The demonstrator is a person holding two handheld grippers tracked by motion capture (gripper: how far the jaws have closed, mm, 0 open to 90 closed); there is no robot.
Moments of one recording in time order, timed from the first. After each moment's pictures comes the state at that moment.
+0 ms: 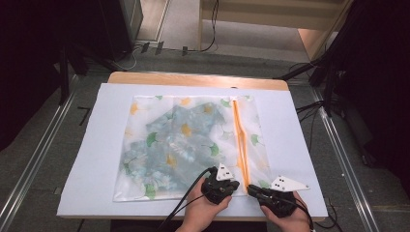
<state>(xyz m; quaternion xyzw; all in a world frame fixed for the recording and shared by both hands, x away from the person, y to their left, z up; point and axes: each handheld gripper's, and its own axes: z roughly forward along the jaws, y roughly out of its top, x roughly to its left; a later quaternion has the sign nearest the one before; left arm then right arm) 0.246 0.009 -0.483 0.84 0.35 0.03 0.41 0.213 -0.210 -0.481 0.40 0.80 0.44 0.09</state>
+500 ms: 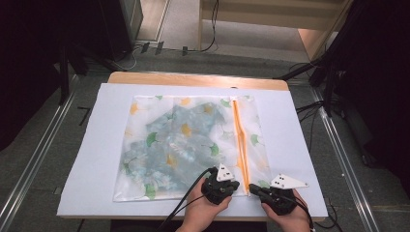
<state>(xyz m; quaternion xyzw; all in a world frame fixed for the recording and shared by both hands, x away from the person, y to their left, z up) 0.245 0.008 -0.483 0.84 0.35 0.03 0.41 0.219 -0.213 -0.488 0.42 0.79 0.43 0.09</state>
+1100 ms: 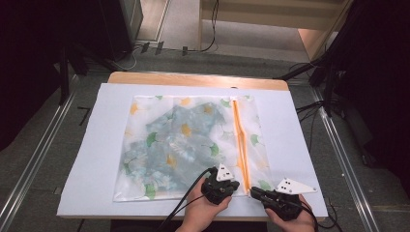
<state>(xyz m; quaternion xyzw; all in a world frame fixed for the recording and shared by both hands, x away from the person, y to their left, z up) 0.245 0.009 -0.483 0.84 0.35 0.03 0.41 0.205 -0.220 -0.477 0.40 0.79 0.46 0.08</state>
